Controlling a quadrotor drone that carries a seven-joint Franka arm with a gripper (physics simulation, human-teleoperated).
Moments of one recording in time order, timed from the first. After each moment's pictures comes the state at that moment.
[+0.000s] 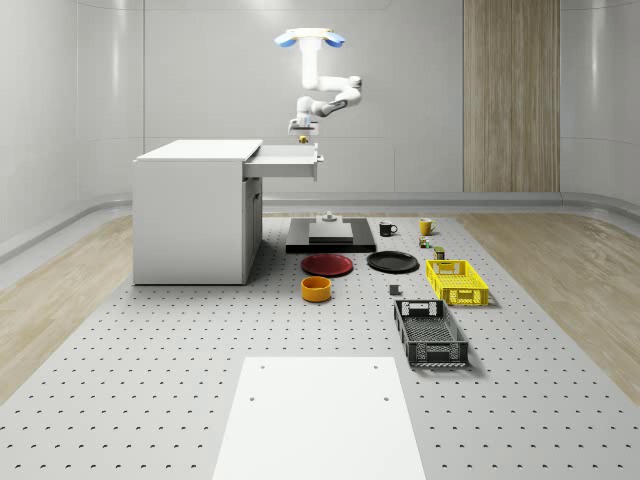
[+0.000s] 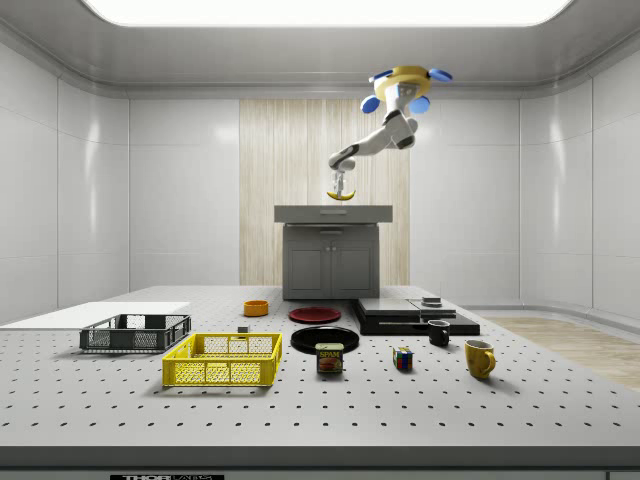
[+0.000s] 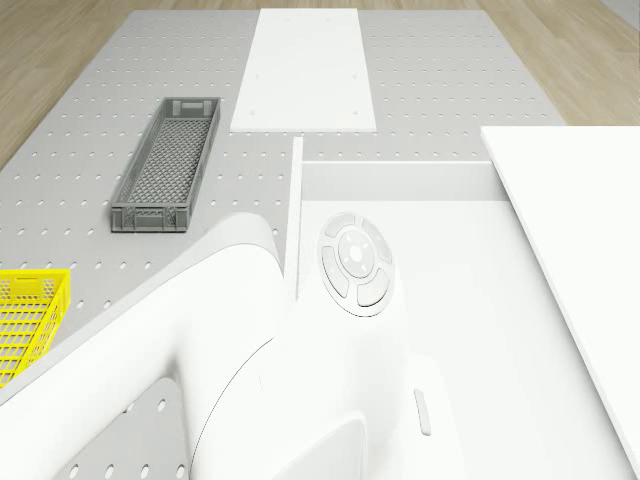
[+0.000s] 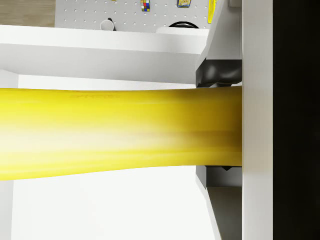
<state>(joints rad) 1.55 -1.52 -1.11 -2.55 1.98 1.78 -0.28</state>
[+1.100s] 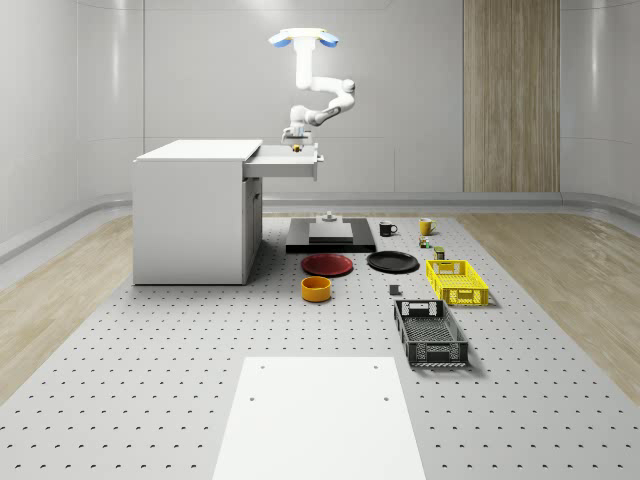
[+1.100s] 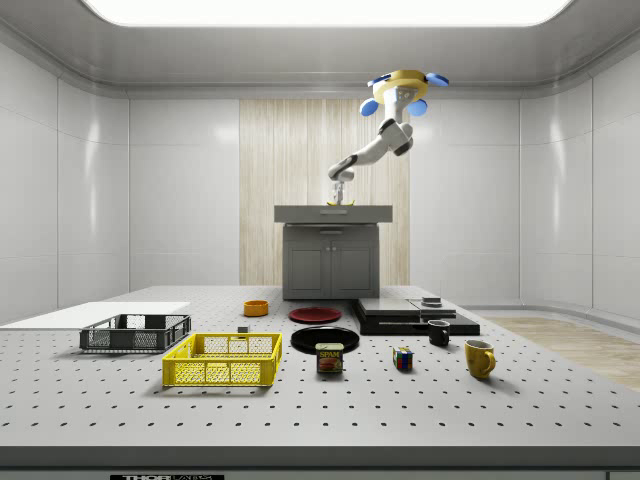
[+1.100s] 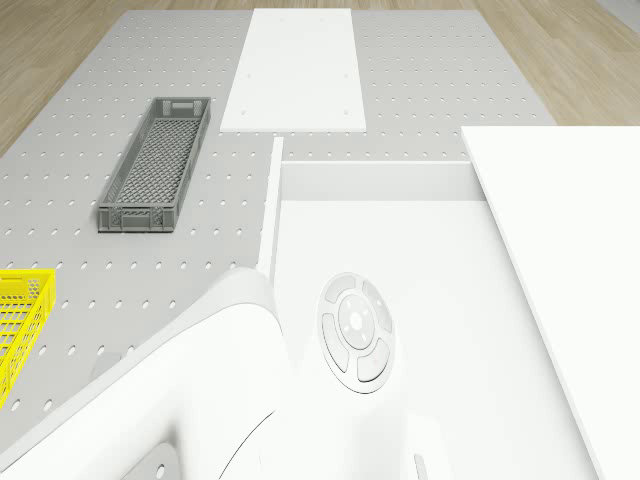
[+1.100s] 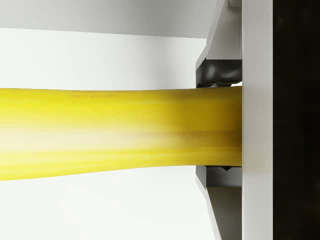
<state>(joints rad) 1.61 -1.46 -0.97 -2.44 2.11 1.86 -0.29</state>
